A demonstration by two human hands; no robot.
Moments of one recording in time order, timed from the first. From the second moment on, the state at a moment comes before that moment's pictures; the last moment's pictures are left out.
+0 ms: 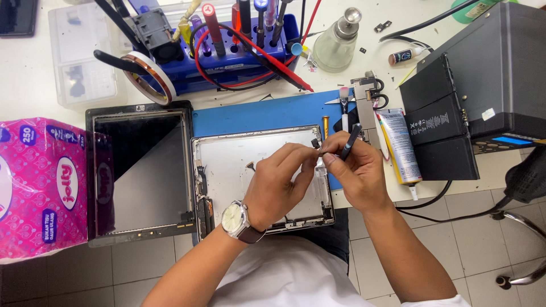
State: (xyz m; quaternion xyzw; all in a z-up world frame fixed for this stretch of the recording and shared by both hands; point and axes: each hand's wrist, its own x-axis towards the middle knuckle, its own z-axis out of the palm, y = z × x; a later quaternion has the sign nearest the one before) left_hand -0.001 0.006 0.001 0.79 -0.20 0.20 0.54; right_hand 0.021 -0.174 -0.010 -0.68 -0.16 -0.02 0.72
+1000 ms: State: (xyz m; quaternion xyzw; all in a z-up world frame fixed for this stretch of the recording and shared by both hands) left_hand 0.000 0.016 -0.003 0.77 -0.41 0.33 0.37; right_hand 0.016 -0.187 0.010 -0.63 -0.15 0.09 0.75
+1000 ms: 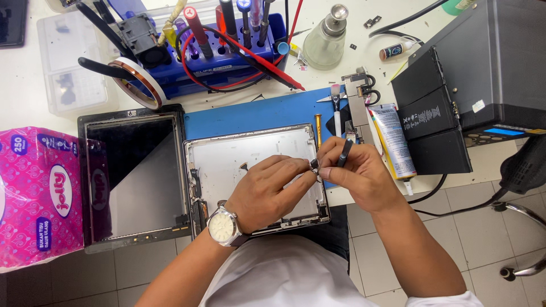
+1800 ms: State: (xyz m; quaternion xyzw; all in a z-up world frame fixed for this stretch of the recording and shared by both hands) left_hand 0.001 0.013 -0.007 0.76 -0.40 0.34 0.37; right_hand 0.006 -0.177 -0.002 -0.53 -0.03 0.17 0.83
